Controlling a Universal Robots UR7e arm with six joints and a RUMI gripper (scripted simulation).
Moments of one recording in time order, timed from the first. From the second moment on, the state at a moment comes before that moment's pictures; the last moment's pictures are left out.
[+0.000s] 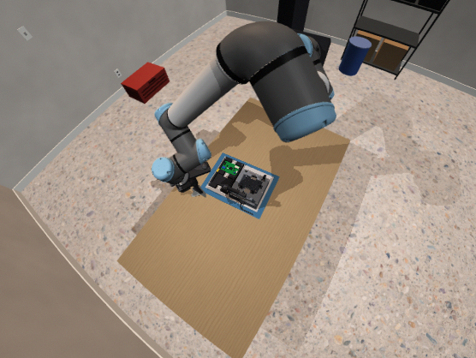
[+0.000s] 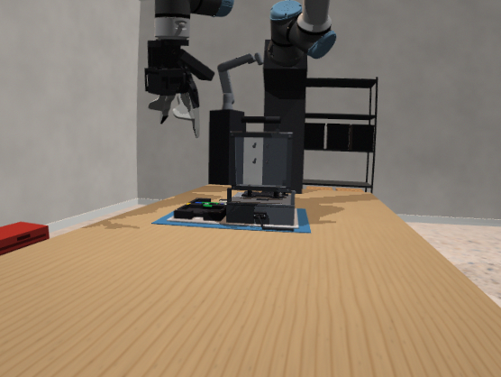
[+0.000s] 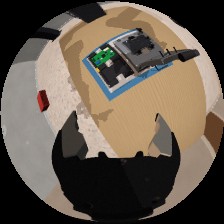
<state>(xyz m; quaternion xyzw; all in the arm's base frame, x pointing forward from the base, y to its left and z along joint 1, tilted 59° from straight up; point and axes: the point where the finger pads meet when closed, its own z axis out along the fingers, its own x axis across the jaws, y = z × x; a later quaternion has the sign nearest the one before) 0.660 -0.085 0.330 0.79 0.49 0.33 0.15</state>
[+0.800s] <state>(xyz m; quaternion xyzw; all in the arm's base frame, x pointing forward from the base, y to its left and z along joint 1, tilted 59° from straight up) 0.527 -0.117 0.205 0.87 0.24 0.43 0.00</state>
